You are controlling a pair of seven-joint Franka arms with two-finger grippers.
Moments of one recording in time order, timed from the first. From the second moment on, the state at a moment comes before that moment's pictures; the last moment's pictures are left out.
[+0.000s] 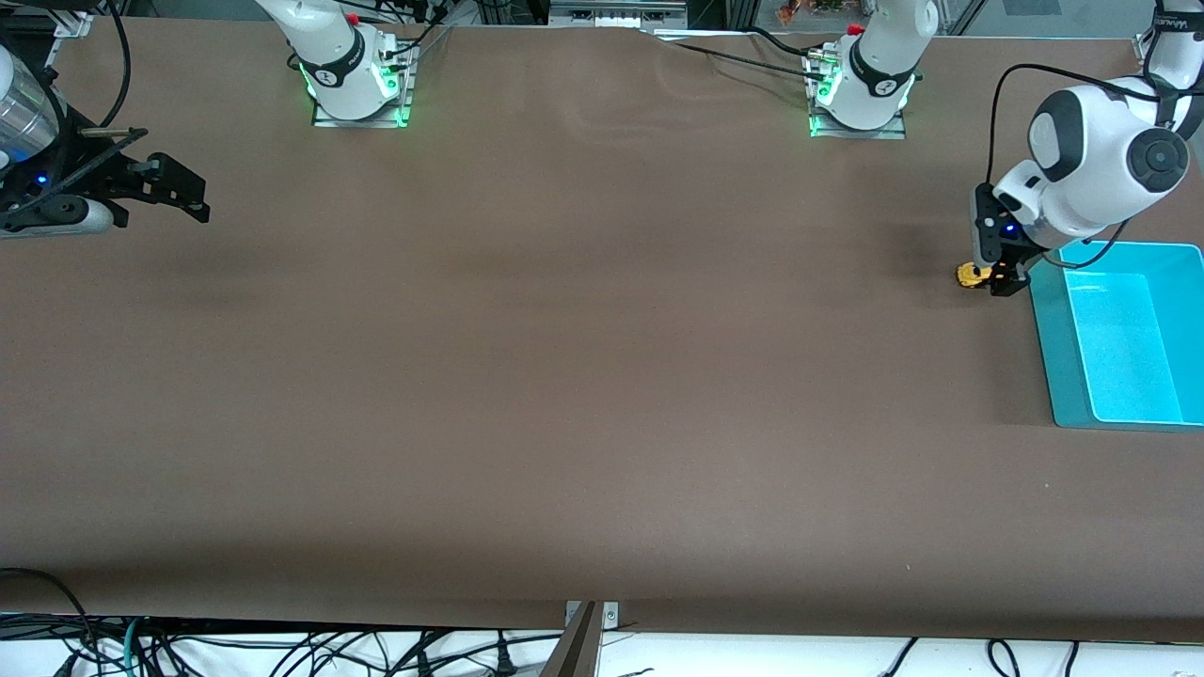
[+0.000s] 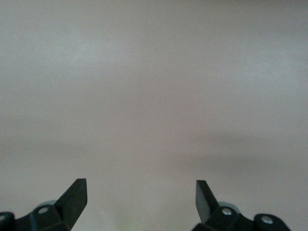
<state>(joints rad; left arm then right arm) 0.32 -0.01 -0.02 -2.52 0.07 2.40 1.83 -0.22 -0.06 0.27 -1.71 0.02 1.62 -0.03</state>
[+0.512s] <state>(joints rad) 0.37 0.04 0.09 -2.64 0.07 2.63 1.95 -0.22 -0.06 0.27 -1.69 0.02 1.61 -0.03</state>
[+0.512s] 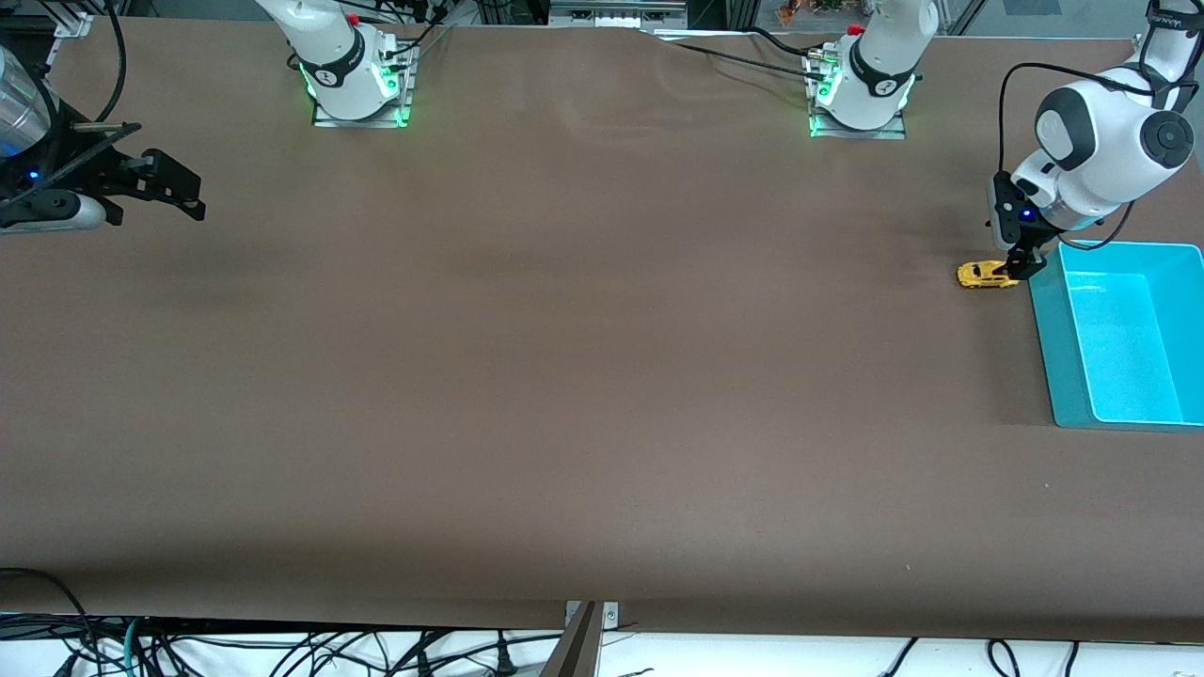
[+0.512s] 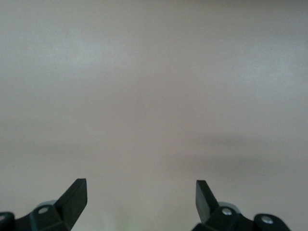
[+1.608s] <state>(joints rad) 0.39 0.16 0.11 -2.65 0.07 2.81 1.97 -0.22 -0.06 0.26 -1.69 0.02 1.60 -0.03</state>
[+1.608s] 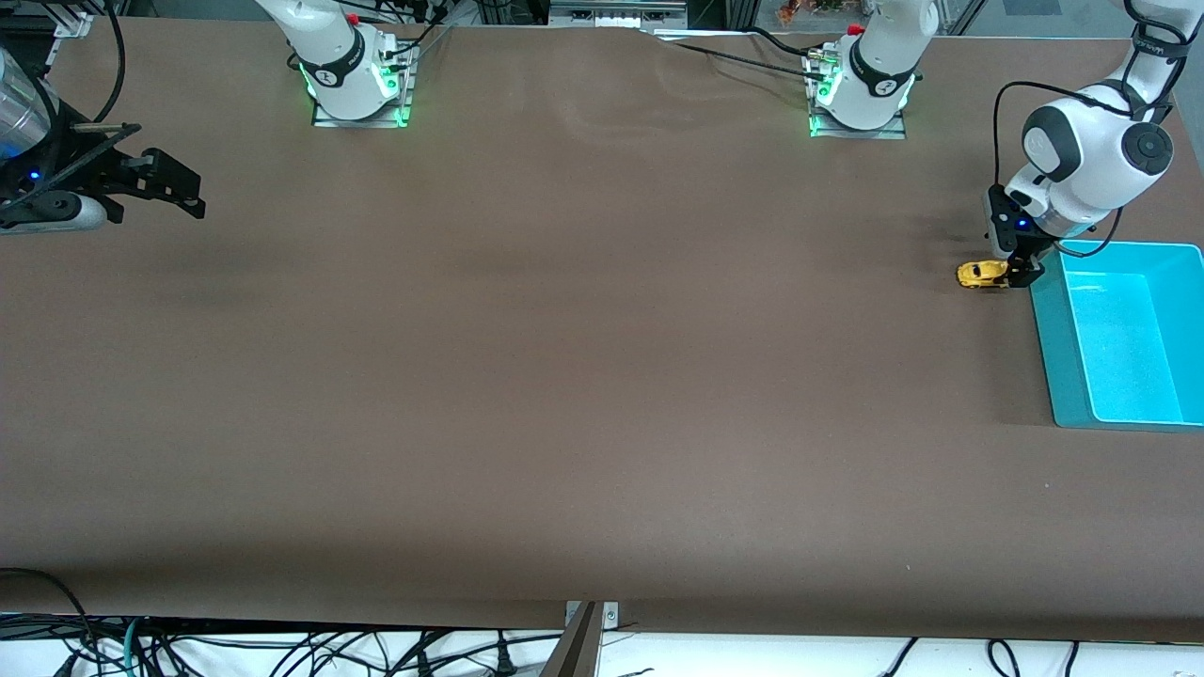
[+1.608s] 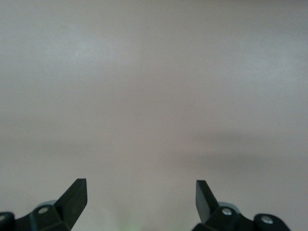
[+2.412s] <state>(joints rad) 0.39 0.15 0.10 -2.63 0.07 2.81 2.00 -0.22 -0.06 0.26 -1.69 0.02 1.60 -0.03</state>
